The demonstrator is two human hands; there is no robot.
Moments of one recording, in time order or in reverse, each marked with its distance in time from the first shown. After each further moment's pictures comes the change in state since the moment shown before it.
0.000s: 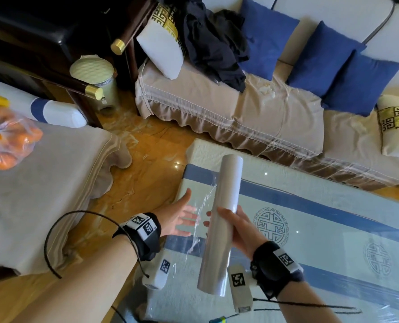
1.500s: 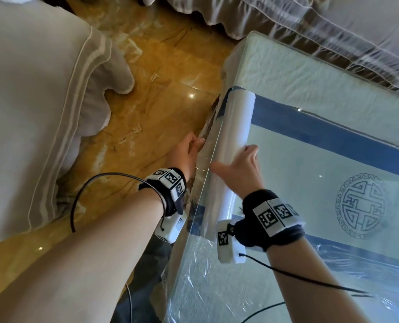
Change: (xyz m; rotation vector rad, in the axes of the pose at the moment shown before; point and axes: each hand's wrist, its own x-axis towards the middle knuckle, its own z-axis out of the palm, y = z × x) left_hand -0.020 0.120 0.085 0.649 0.787 0.948; right_hand -0.043 -0.111 0.034 -0.790 0.535 -0.453
